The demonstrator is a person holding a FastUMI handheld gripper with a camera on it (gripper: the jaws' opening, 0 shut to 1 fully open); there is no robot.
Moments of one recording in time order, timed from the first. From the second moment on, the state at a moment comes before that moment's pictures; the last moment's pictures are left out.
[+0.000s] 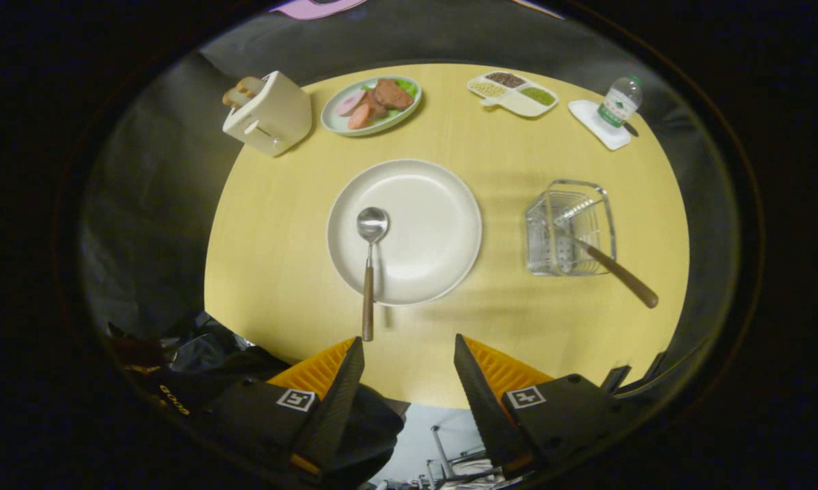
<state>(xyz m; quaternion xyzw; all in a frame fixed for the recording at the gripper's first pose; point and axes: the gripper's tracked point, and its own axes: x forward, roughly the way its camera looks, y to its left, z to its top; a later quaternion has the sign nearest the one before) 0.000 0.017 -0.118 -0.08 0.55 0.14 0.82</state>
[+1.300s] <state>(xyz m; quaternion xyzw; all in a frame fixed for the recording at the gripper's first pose) 0.014 0.071 -0.223 -0.09 0.61 0.12 0.78</state>
